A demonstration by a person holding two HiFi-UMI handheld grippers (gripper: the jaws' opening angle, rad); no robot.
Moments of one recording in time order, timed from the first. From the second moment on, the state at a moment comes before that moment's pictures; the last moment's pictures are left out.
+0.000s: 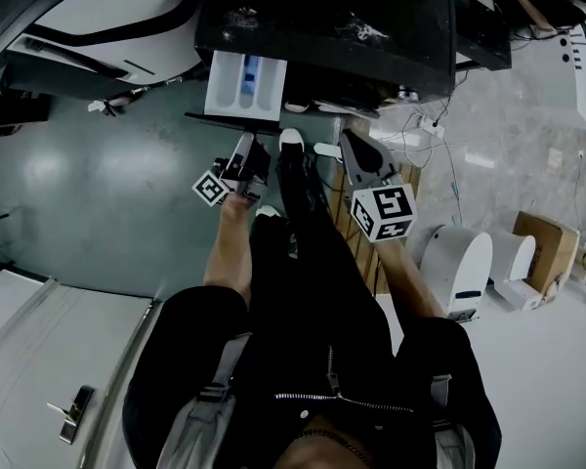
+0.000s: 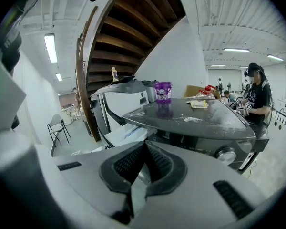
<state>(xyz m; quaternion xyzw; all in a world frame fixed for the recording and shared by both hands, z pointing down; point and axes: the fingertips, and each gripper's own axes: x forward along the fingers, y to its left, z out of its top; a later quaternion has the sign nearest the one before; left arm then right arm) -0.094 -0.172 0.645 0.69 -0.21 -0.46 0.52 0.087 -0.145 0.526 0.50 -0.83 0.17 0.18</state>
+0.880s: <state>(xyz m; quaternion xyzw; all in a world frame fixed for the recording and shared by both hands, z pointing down) -0.137 -0.148 0.560 0.80 -0.40 -0.23 0.39 0.069 -0.132 0.473 0.49 -0.85 0.13 0.15</state>
